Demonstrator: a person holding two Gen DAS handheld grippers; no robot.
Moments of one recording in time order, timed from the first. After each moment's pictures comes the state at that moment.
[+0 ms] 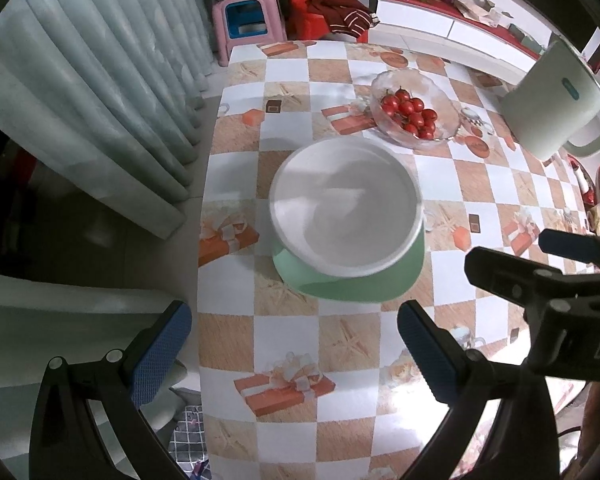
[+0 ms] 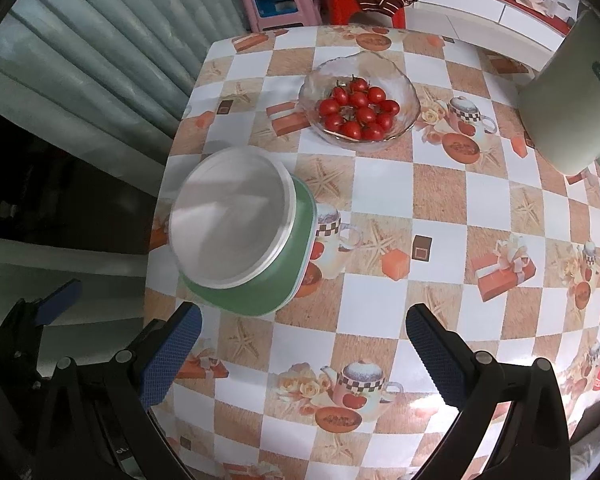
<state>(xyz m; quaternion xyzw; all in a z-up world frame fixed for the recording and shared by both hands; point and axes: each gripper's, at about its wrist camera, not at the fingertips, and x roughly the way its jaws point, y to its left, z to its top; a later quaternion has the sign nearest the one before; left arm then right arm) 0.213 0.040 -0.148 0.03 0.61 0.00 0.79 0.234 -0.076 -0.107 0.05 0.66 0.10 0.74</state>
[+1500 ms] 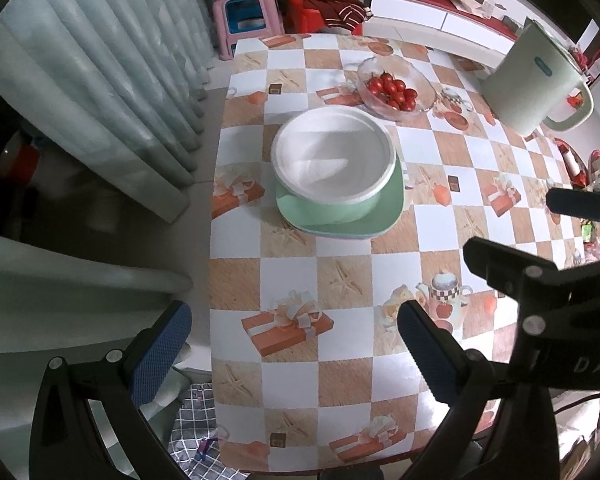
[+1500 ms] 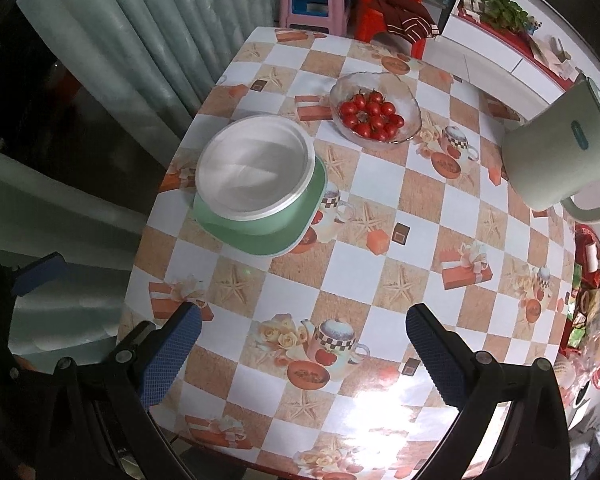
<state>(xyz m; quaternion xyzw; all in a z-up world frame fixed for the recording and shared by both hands) 0.157 0.041 -0.115 0.03 0.62 -0.01 0.78 0.187 -0.048 -0.064 -0.07 0.65 0.11 0.75</state>
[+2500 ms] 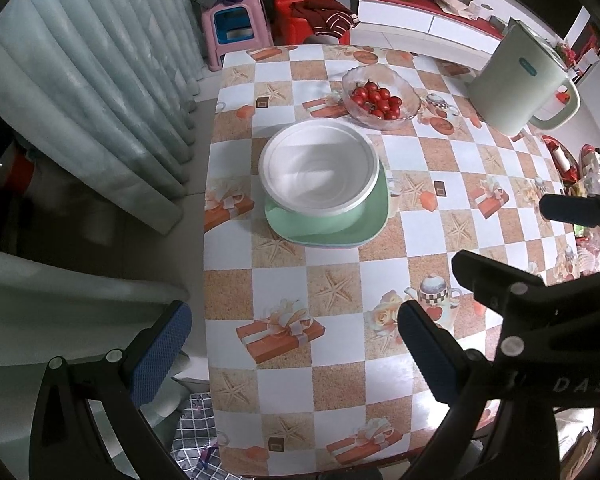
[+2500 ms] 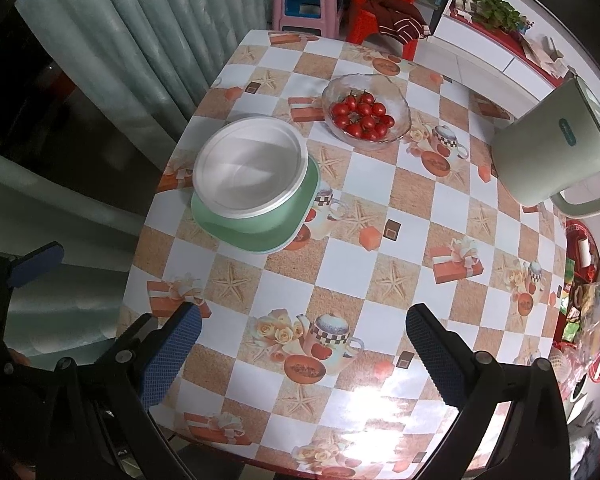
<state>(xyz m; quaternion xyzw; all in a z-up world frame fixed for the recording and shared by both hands) 0.156 0.034 -0.105 0.04 0.61 -0.02 0.79 0.181 -0.050 -0.057 -0.07 0.65 0.11 0.75</state>
